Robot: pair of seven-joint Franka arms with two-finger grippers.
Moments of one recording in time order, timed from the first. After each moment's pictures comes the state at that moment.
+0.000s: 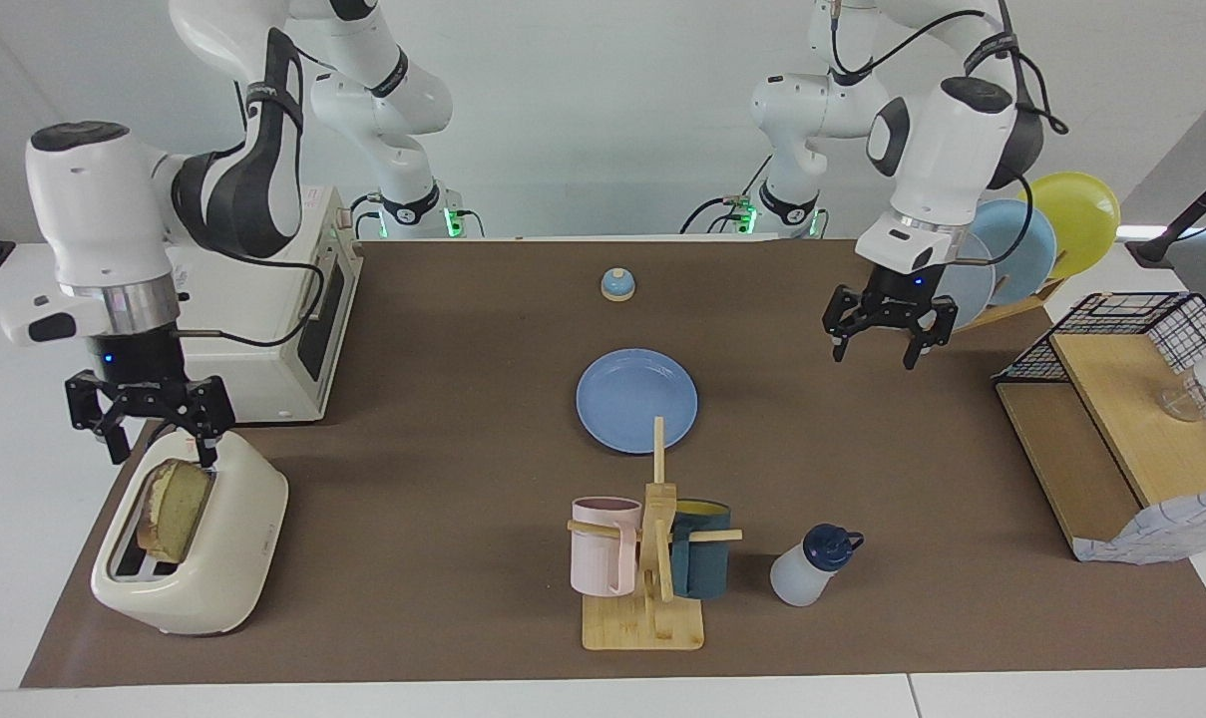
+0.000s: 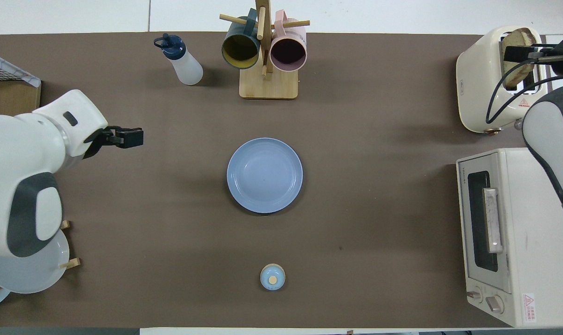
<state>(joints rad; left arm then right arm) -0.23 -0.10 -0.01 -2.16 -0.02 2.46 0.00 -0.06 0.25 -0.08 -1.71 -0.01 2.48 -0.09</state>
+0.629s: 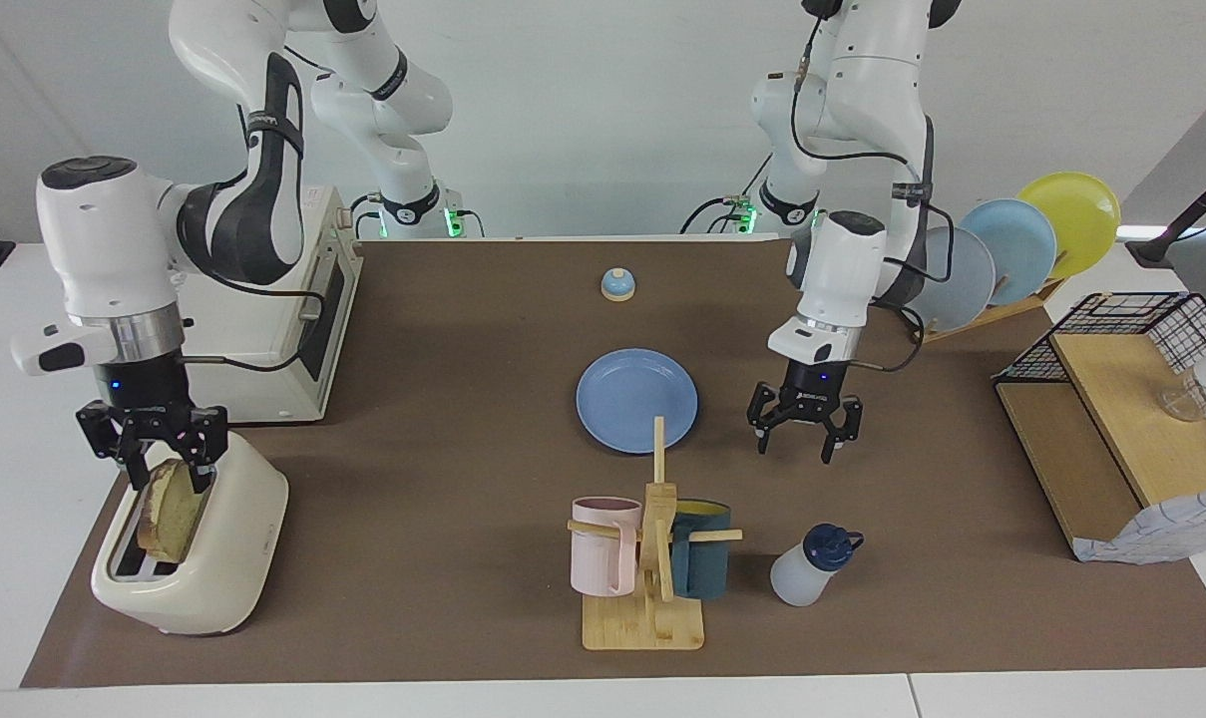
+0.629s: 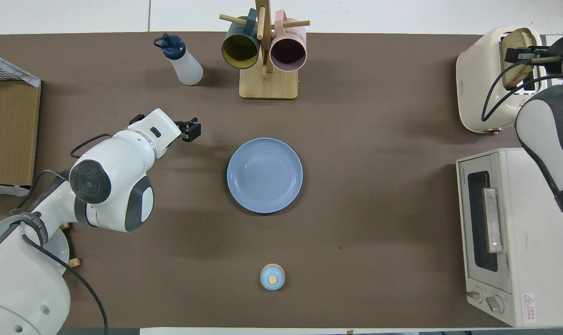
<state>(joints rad) -0.32 0.28 0.00 -2.22 -0.03 3.12 -0.07 -0.07 0.28 -0.08 -1.70 -0.01 2.49 -0.09</state>
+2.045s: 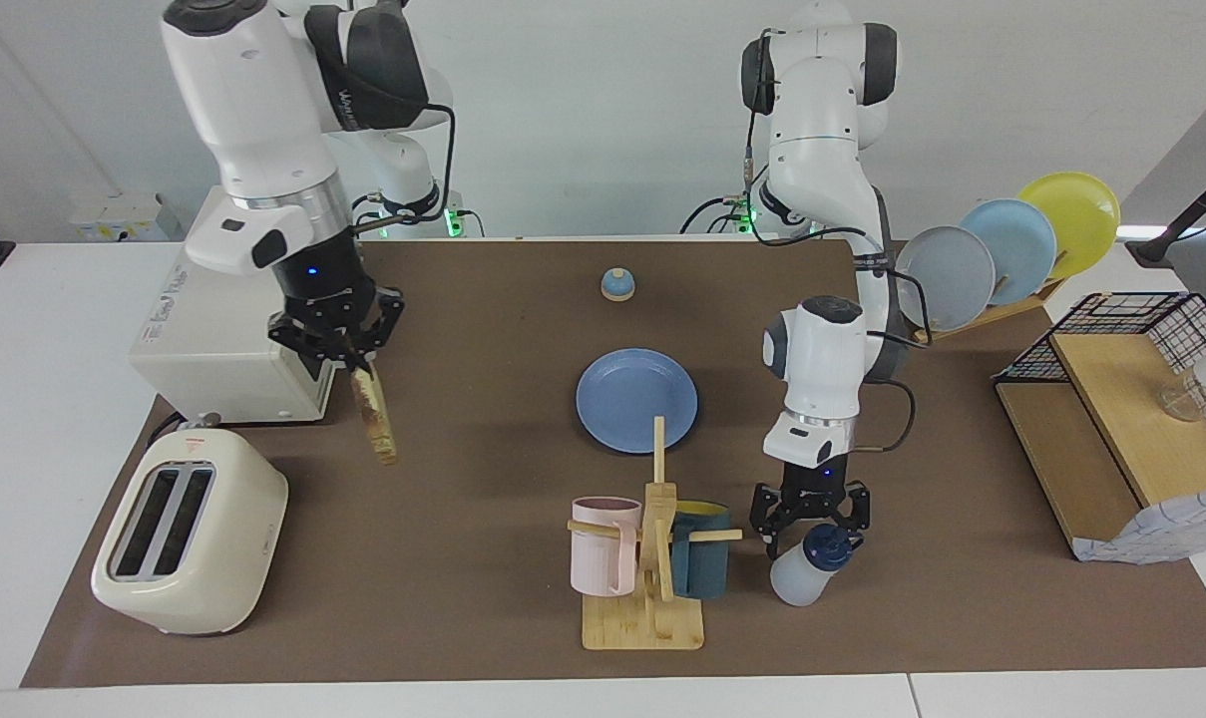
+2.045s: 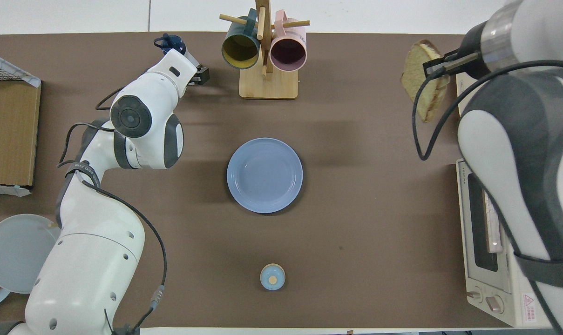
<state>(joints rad) -0.69 0.66 0.43 -1.70 -0.31 2.95 -0.08 0.26 0.21 -0.05 -1.41 0.02 1.87 -0.05</state>
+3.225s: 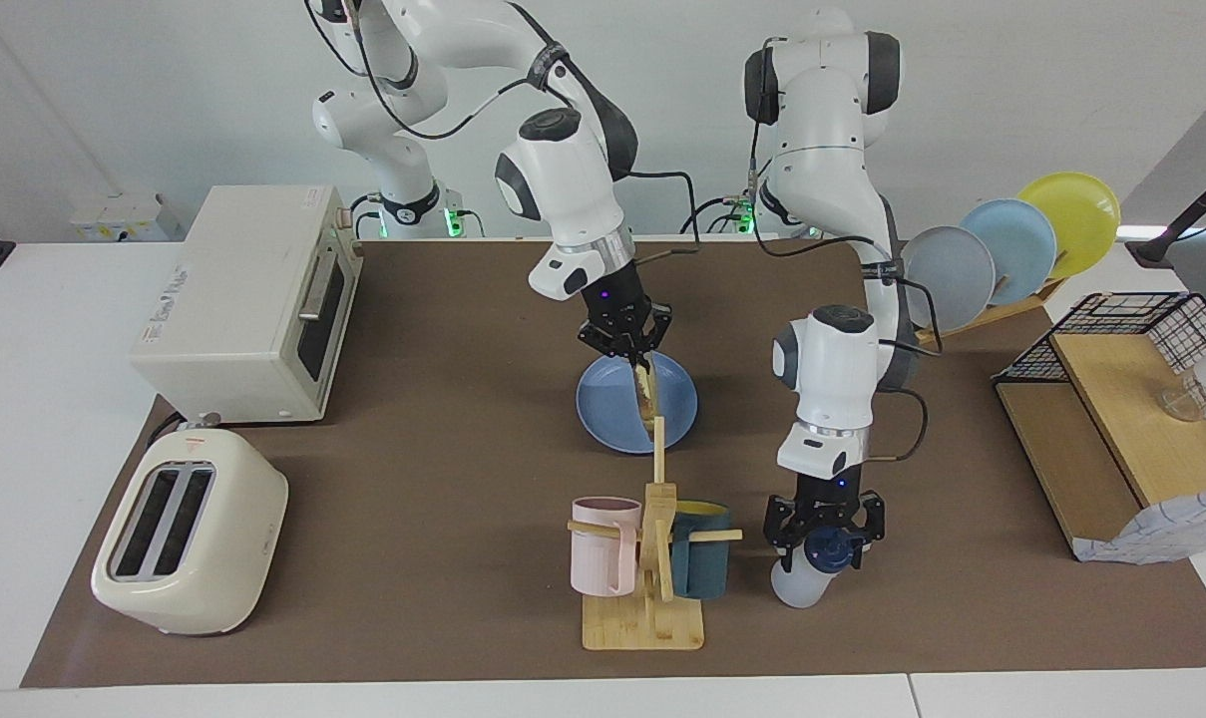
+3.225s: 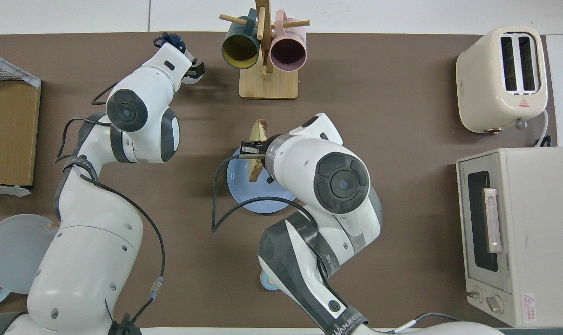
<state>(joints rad) -0.66 0.70 0.41 -1.64 -0.31 2.95 -0.10 0.67 0.25 -0.04 -1.85 0.14 2.54 0.67</state>
